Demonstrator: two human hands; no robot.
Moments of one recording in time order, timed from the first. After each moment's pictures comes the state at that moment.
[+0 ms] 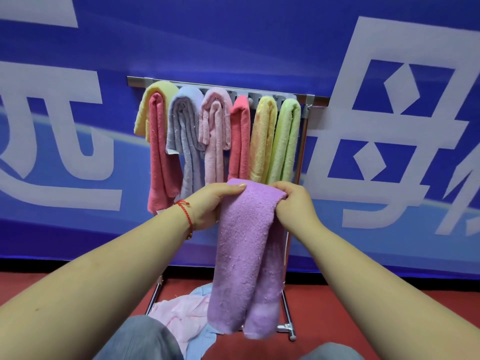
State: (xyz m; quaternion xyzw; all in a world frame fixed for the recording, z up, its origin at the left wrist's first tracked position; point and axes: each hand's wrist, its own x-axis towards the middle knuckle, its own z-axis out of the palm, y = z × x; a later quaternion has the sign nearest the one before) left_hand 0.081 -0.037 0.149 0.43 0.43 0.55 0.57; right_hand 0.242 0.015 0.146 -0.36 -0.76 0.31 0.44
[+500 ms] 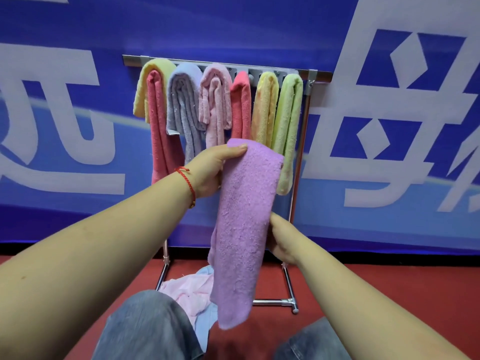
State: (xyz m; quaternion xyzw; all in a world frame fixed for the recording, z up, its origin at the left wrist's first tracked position) left_hand 0.091 -0.050 0.168 0.45 0.44 0.59 0.50; right_hand 0.233 -0.011 0.066 -0.38 -0.54 0.69 0.28
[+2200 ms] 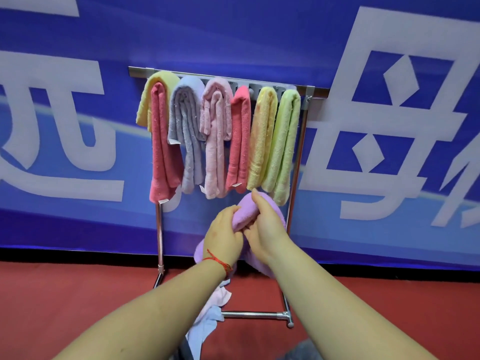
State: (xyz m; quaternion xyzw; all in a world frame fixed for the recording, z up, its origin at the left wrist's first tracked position) left_hand 0.123 -0.053 0.040 0.53 0.65 0.53 0.09; right_hand 0.209 -0.037 0.102 -0.33 -0.43 0.74 0.40
